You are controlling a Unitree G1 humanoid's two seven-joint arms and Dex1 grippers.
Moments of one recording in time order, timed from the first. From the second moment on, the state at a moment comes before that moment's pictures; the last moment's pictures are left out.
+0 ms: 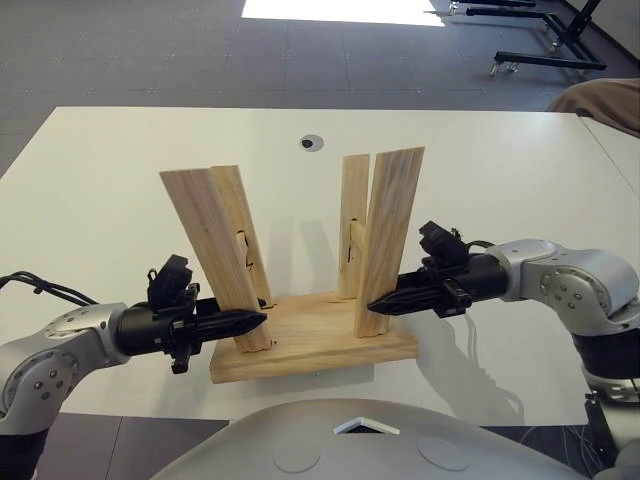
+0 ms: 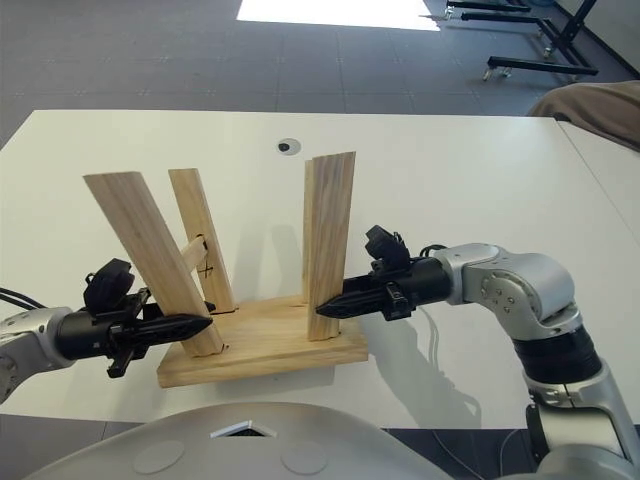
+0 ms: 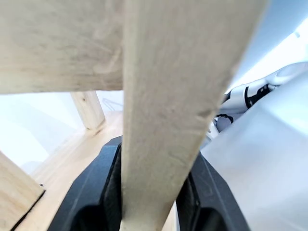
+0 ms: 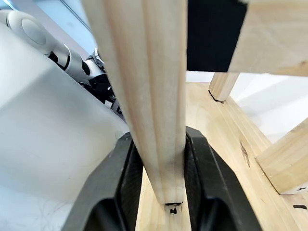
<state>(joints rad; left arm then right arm) 0.30 0.82 0.16 -0.51 -1.15 0.84 -1.02 -0.21 -0.80 0.11 -0.35 0.97 1.14 1.20</state>
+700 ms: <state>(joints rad) 0.03 0.77 0.10 -0.19 -1.05 0.88 -1.06 -0.43 -0.62 0.09 0.01 1.01 1.46 0.97</state>
